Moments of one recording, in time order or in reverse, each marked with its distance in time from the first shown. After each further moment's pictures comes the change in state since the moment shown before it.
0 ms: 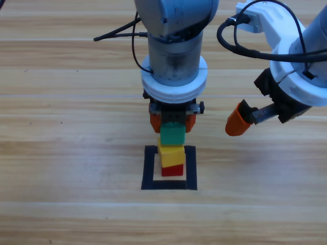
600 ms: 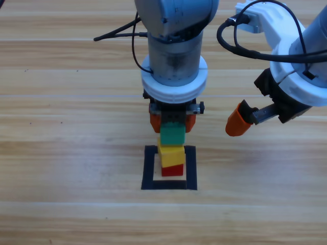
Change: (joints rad) arm 0 0.000 0.000 0.000 0.000 0.000 0.001; arm 1 0.000 0.000 0.000 0.000 0.000 -0.006
